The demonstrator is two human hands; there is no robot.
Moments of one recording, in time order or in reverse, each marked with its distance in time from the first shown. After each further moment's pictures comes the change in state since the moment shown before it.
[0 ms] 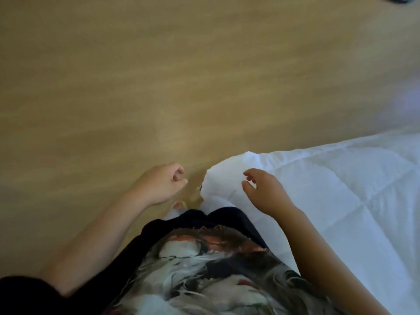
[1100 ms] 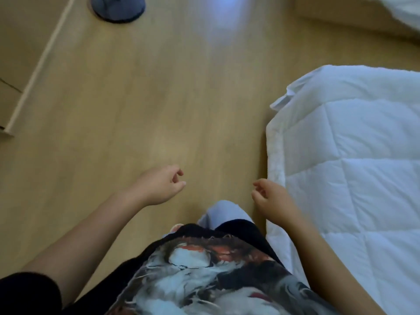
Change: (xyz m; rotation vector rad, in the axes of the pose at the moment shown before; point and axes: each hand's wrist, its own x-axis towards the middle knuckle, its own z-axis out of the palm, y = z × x) left_hand 0.746 0.770 -0.123 0.761 -0.617 0.759; right_hand 0.426 0.356 -0.546 0.631 0.505 0.917
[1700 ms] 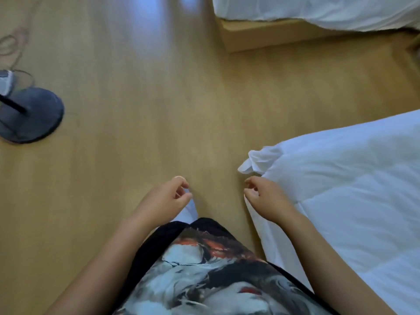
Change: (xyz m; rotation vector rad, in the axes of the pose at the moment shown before) left_hand 0.479 0.239 -0.261 0.034 -0.080 0.209; right_hand 0.430 0.007 -0.324 0.185 0.150 0.168
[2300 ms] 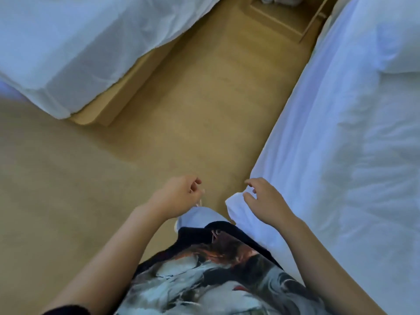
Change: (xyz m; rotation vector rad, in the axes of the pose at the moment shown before) left_hand 0.514 0.379 -0.100 0.512 -0.583 0.529; right_hand 0.314 0.114 -0.271 0.476 0.335 0.609
